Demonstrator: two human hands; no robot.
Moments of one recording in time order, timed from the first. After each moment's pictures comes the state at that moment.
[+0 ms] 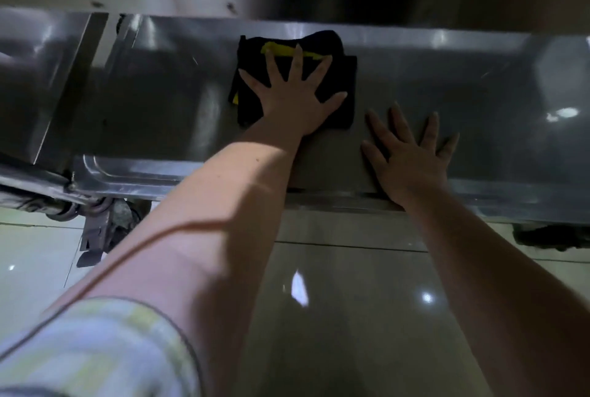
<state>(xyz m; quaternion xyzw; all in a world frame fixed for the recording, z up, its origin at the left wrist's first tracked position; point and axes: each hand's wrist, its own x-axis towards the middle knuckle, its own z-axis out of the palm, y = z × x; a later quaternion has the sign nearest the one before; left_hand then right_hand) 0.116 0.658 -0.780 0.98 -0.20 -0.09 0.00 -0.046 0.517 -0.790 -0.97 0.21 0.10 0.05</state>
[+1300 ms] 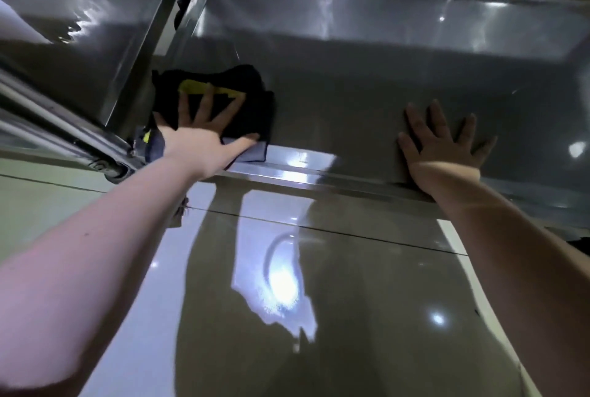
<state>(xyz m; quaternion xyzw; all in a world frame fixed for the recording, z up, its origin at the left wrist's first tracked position) 0.072 0.888 -0.777 0.99 -0.10 -0.08 0.01 -0.043 0.532 -0.787 -0.96 0.26 0.11 0.05</state>
